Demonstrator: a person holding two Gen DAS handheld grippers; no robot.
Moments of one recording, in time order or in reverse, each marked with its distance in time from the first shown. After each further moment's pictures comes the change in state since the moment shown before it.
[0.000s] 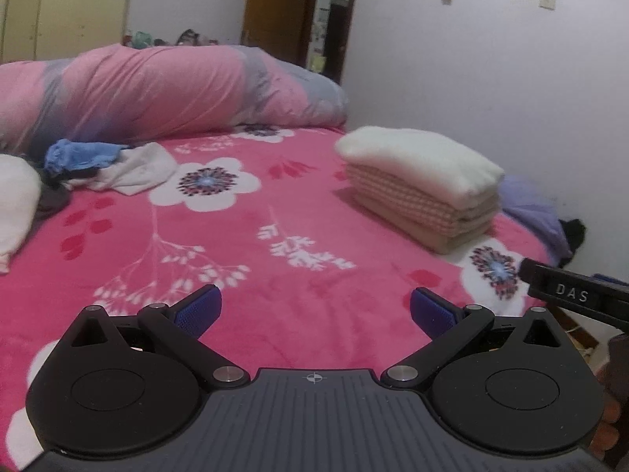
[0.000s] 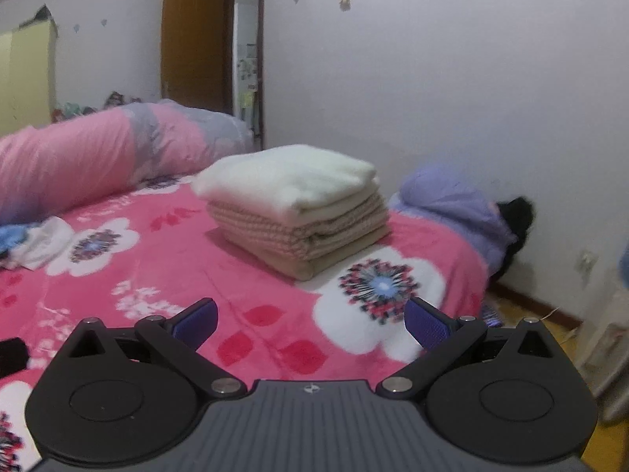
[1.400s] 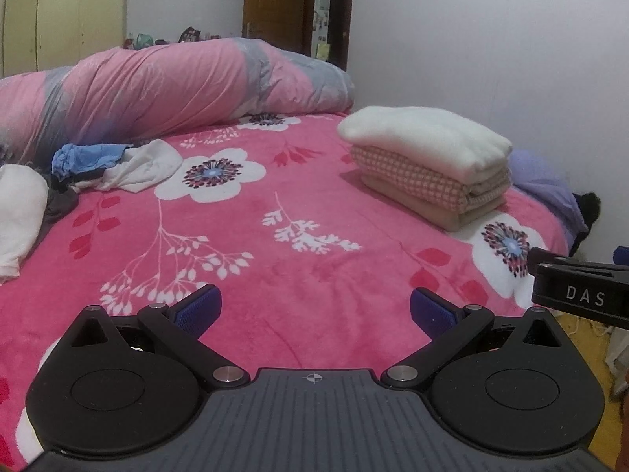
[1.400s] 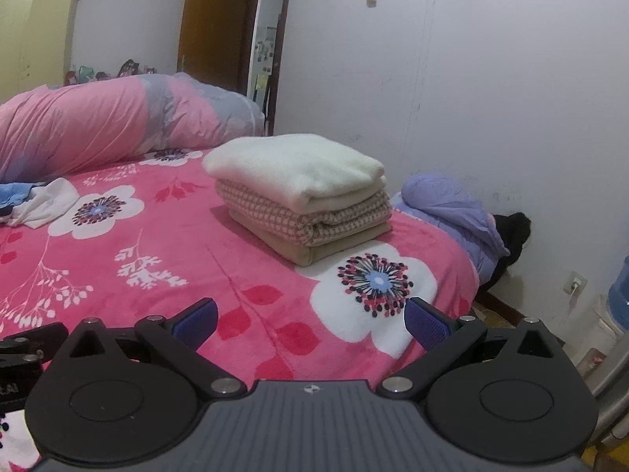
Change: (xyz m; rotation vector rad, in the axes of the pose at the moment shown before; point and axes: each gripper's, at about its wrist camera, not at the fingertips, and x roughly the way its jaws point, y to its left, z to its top) left arm 0.009 -0.026 -0.009 0.071 0.044 0.058; right arm -0.013 0.010 0.002 -0.103 0.042 0.016
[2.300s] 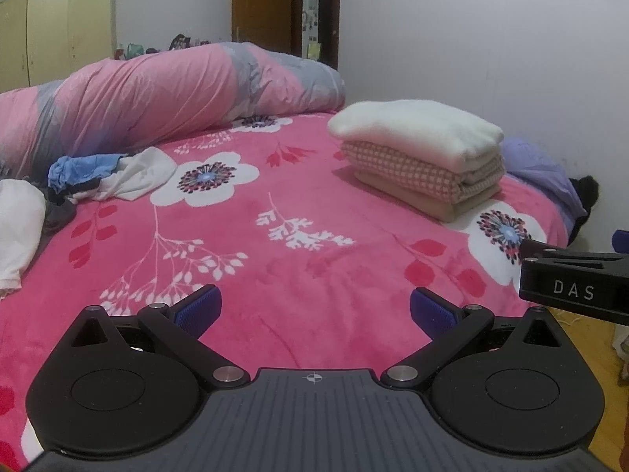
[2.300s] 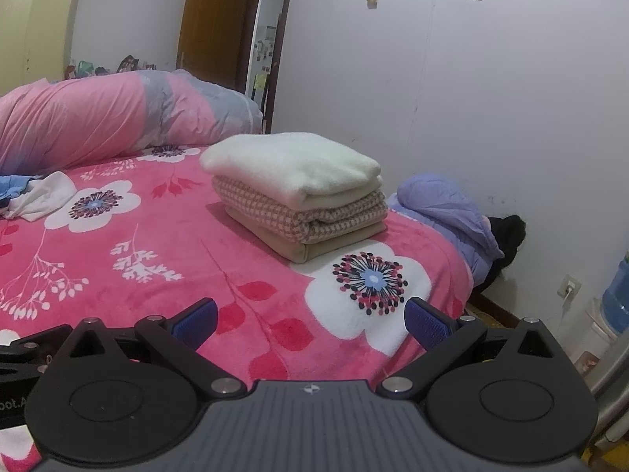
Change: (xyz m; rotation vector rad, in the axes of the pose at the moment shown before) left arm -0.001 -0.010 -0.004 0.044 0.001 -0.003; right arm -0.003 0.001 -0.004 -0.019 -0.008 -0.017
